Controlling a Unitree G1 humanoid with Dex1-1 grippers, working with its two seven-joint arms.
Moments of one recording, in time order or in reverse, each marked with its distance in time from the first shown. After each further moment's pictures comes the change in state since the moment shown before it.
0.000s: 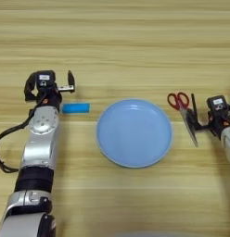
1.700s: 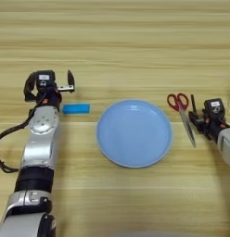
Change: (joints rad) left arm 0.000 -0.001 0.000 -0.002 -0.003 0.000 0.006; right arm 0.014 0.031 -0.014 -0.029 0.094 0.116 0.037
